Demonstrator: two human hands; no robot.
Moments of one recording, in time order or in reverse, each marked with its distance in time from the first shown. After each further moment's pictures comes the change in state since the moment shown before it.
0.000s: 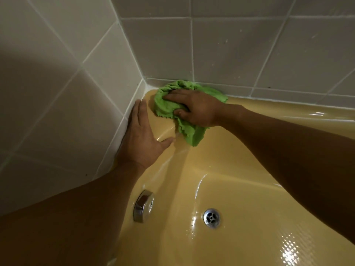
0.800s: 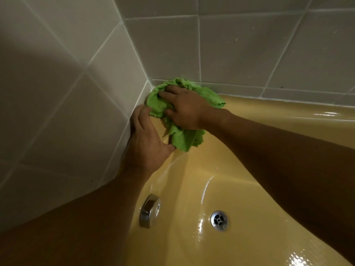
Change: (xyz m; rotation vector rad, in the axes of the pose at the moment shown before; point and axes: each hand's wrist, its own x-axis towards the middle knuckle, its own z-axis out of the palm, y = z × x) left_hand 0.000 -0.002 0.001 -0.019 0.071 0.026; right_hand 0.032 -0.030 0.013 -0.007 0.048 0.071
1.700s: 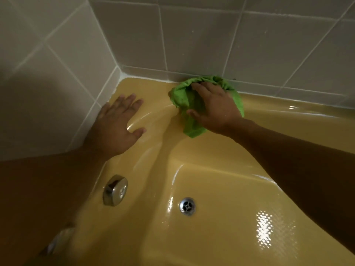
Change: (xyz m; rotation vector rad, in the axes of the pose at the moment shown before) left_hand 0.003 -0.026 0.004 0.351 -0.232 0.300; right_hand -0.137 0.075 -0.021 -0.170 0.222 0.253
